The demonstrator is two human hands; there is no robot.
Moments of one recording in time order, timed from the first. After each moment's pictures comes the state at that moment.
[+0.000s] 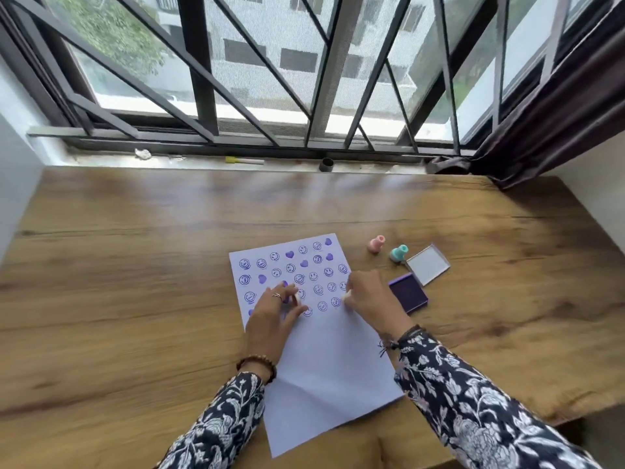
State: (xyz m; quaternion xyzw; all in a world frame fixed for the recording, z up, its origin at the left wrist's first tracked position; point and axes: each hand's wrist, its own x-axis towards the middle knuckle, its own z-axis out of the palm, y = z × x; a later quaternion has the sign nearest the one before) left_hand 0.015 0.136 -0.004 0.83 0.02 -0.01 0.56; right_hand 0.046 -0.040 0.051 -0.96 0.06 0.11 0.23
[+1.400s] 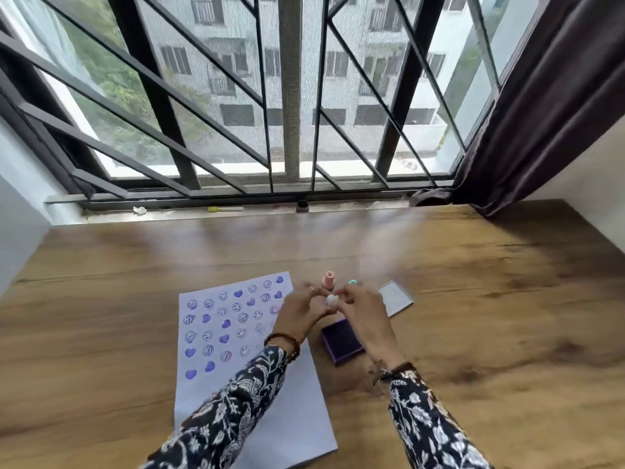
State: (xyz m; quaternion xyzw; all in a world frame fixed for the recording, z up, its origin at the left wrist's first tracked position) left_hand 0.080 -0.012 0.032 0.86 -0.05 -0.03 0.51; right_hand 0.058 -0.142 0.066 -0.92 0.03 0.00 0.40
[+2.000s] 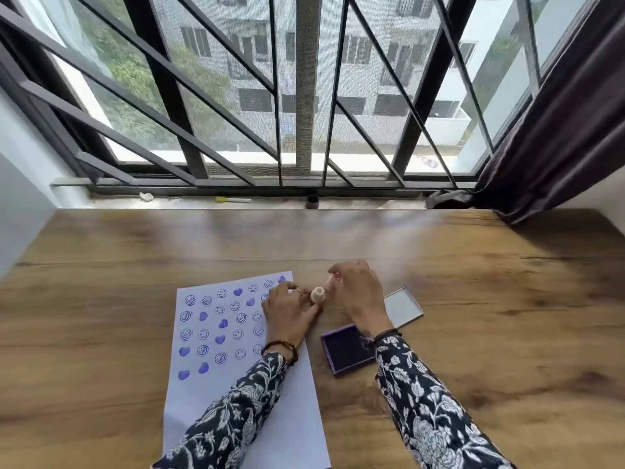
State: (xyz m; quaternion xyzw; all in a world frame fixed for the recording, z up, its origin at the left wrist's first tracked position) left_hand 0.096 -0.009 -0.004 0.94 0.09 0.05 0.33; right_hand 0.122 -0.134 0.057 -0.98 -0.05 -0.02 0.22
